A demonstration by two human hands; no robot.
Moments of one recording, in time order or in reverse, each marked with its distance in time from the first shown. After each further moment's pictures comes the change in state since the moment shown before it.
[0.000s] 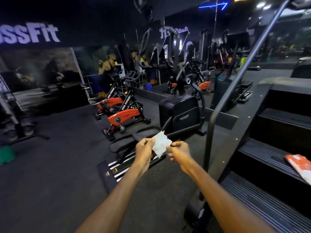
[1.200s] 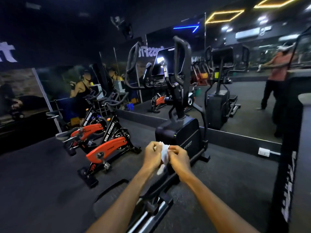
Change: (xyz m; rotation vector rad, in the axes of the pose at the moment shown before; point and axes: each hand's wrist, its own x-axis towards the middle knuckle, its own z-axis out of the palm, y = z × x) left_hand 0.510 0.083 -0.003 0.332 -0.227 0.311; right_hand 0.430 -0.085 0.247 -0.139 0.282 -0.254
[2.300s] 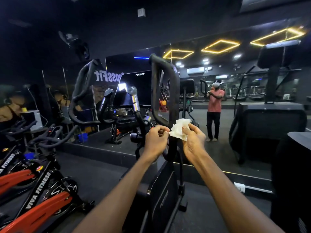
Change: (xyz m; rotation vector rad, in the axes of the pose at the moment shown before) left_hand 0.453 0.067 0.178 0.063 -0.214 0.455; right_hand 0.468 -0.112 -0.015 0.821 0.451 -0.130
